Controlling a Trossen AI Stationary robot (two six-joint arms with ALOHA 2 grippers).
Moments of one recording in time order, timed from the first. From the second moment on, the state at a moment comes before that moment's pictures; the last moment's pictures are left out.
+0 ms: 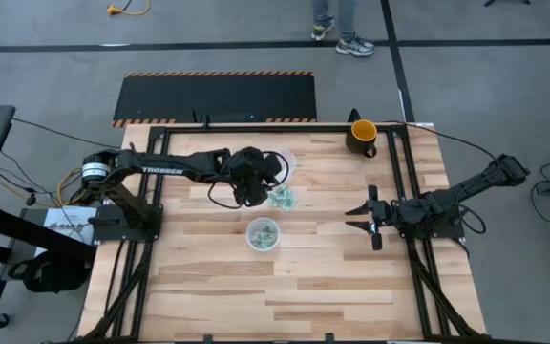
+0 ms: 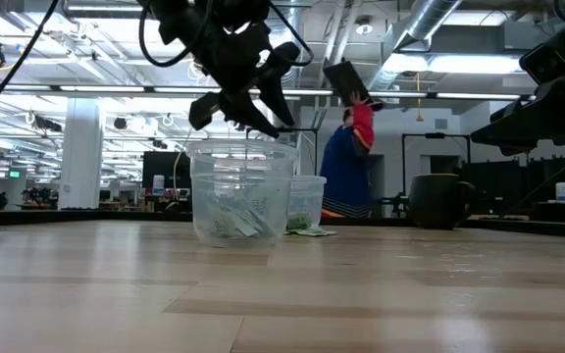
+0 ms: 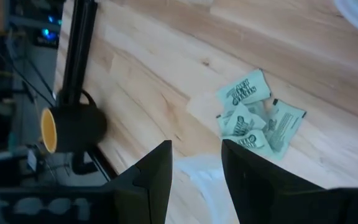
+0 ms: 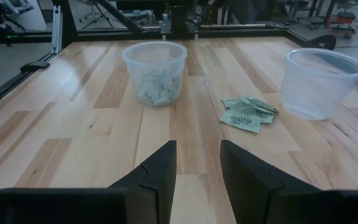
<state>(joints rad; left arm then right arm) 0.18 1.61 1.14 -0.29 0.03 1.33 0.40 0.38 0.01 0.07 0.39 0.11</state>
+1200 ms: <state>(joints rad) 0.22 1.62 1.11 -0.27 0.12 1.42 0.40 0.38 0.00 0.07 0.39 0.11</state>
